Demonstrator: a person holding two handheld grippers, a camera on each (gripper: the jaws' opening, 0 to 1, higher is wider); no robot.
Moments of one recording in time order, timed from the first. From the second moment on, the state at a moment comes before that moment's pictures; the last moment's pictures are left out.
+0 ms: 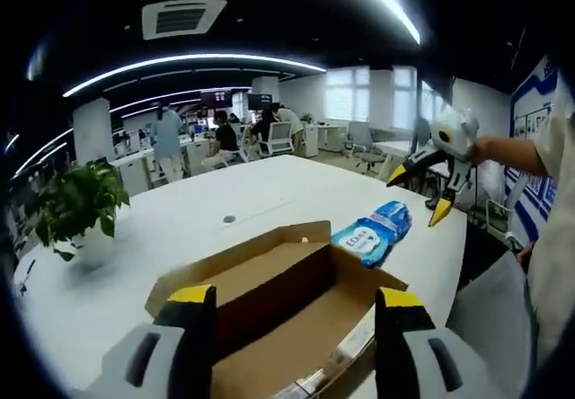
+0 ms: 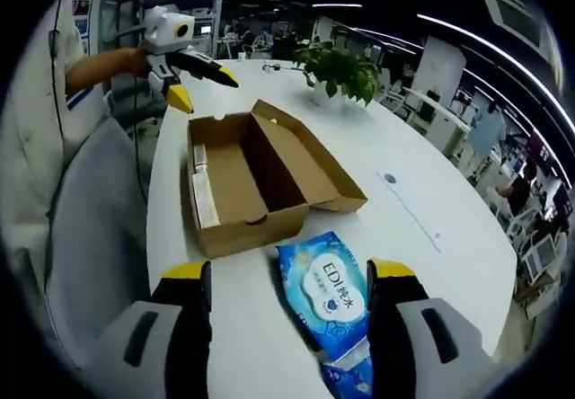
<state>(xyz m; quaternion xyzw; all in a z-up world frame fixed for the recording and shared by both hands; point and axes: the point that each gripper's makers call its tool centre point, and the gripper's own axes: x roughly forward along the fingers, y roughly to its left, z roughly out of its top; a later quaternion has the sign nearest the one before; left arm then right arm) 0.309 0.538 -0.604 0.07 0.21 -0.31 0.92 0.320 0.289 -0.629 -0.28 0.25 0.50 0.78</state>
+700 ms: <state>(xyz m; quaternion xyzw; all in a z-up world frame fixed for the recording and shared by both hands) 0.284 0.639 -0.643 0.03 0.26 -0.16 0.95 0.314 0.367 -0.659 -0.31 0.24 0.60 0.70</state>
